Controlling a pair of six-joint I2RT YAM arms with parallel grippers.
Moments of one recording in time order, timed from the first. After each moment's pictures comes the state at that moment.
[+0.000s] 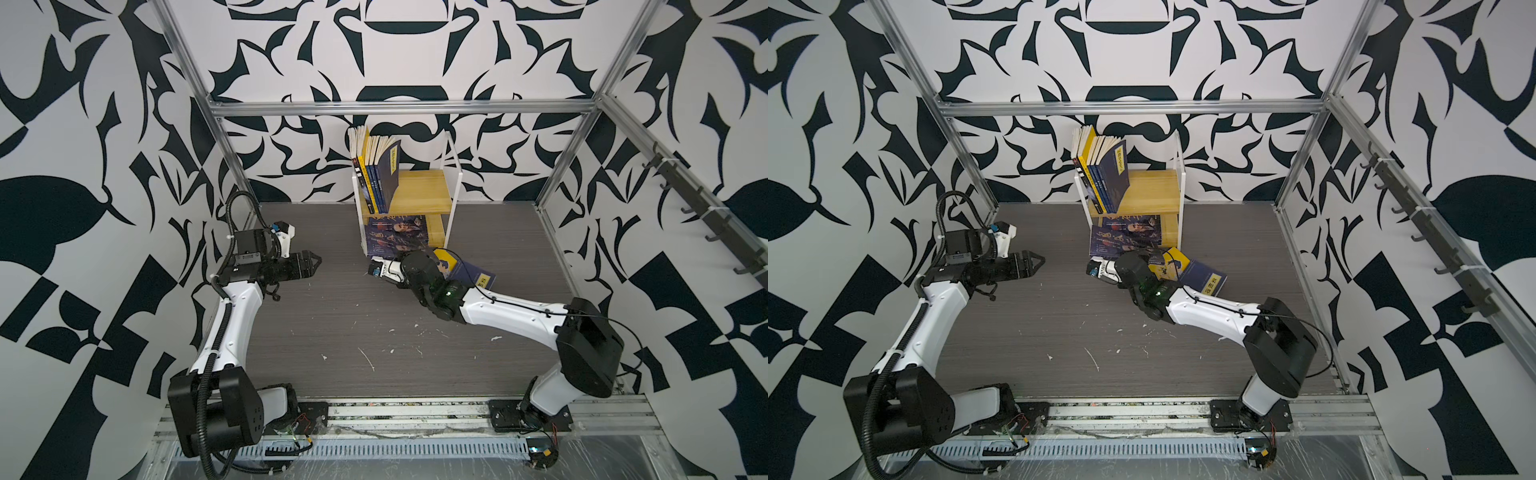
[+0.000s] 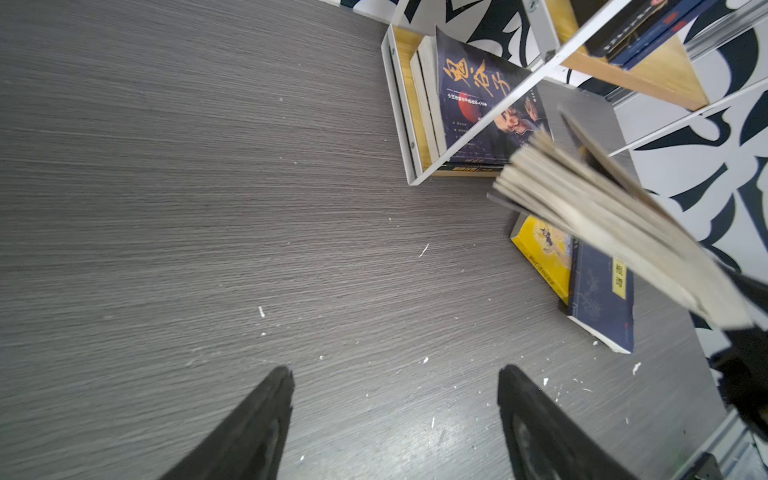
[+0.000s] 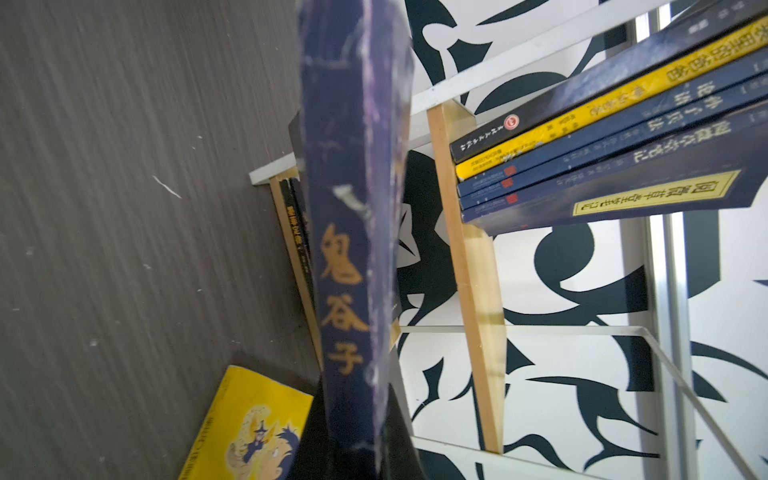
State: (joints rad) left arm 0.12 1.24 1.01 -0.60 0.56 -0.03; right arm 0.90 1.64 1.10 0.11 0.53 -0.98
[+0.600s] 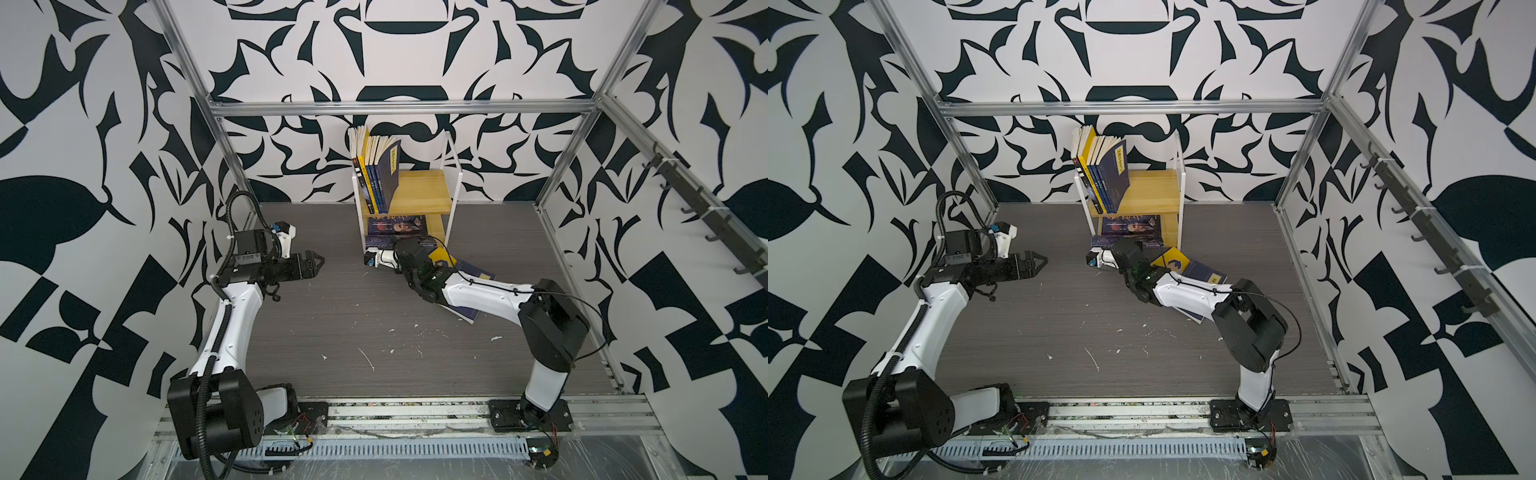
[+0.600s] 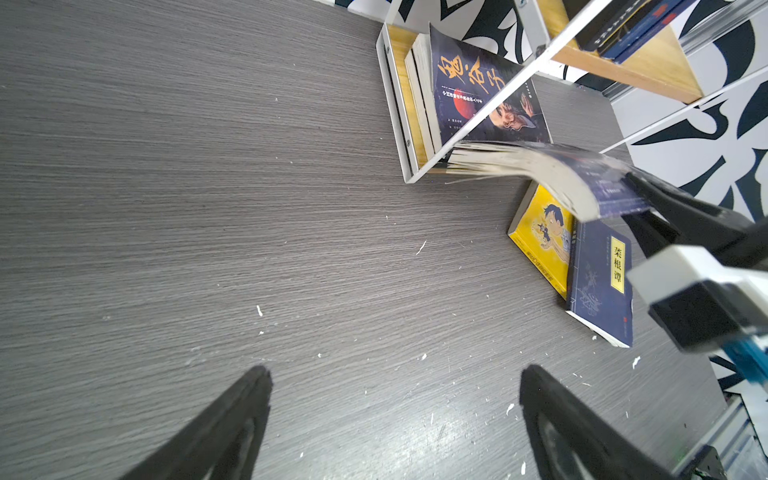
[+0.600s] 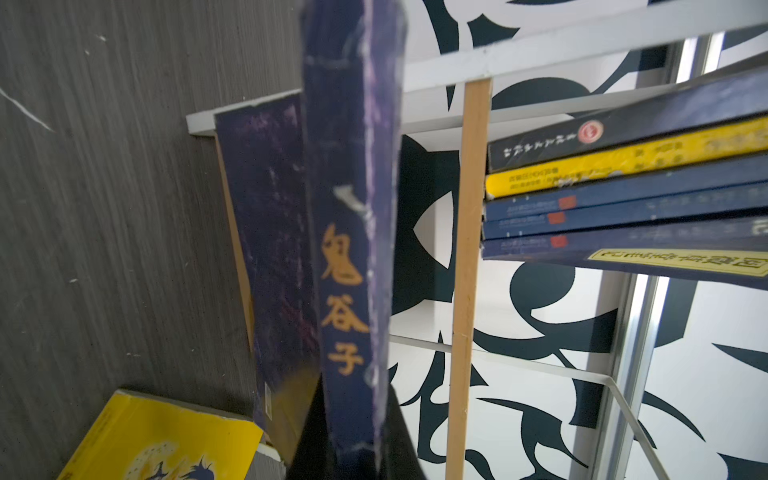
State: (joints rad) left arm 0.12 1.24 1.01 -0.61 0.56 -0.03; right arm 0.80 1.82 1.23 0.19 0.54 -1.21
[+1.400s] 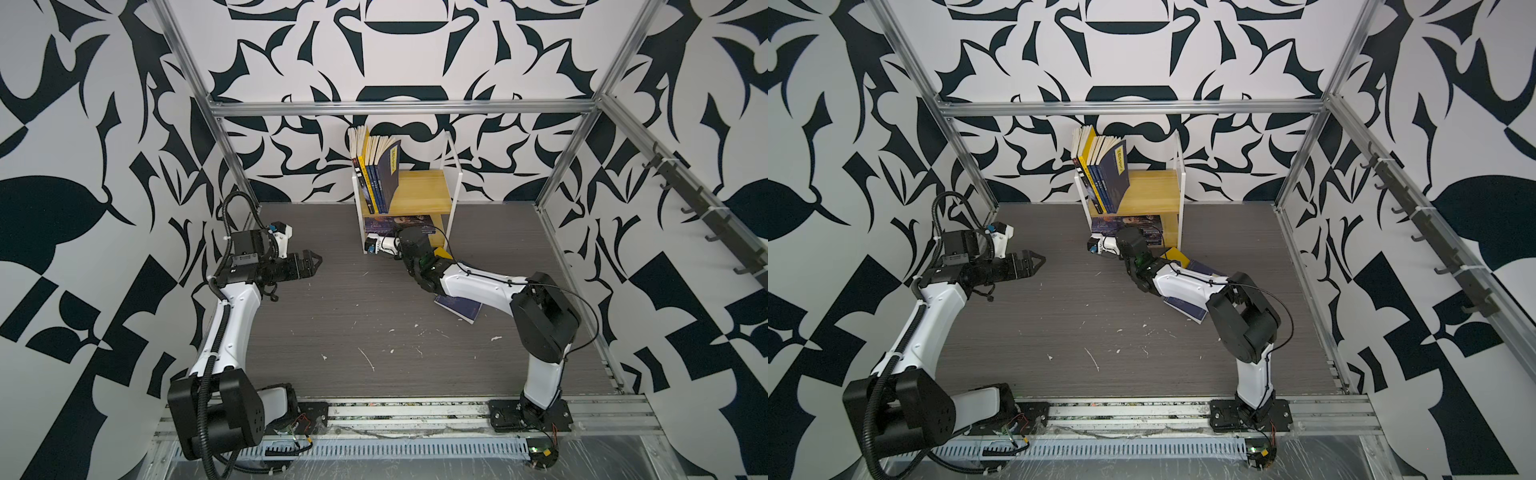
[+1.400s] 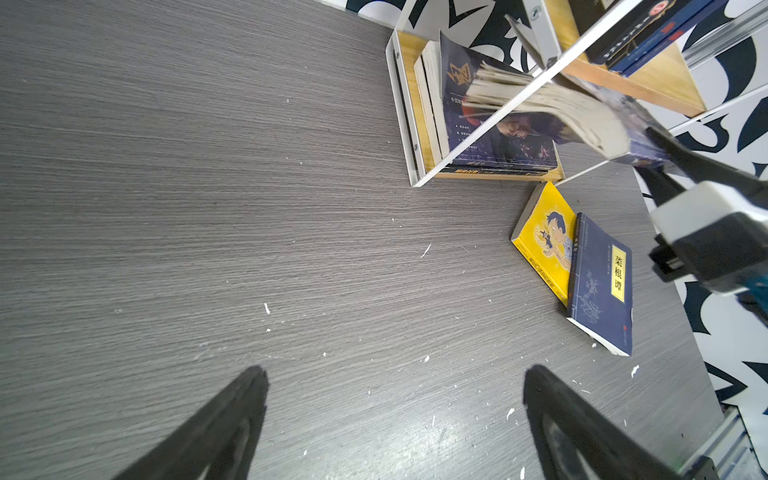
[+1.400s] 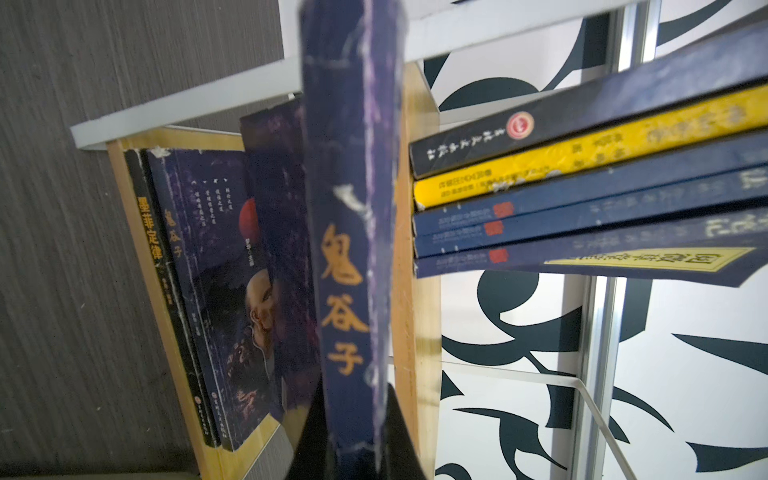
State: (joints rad) left arm 0.15 1.24 1.01 -0.61 0.57 -0.04; right arm 0.75 1.89 1.30 0.33 0.49 -1.26
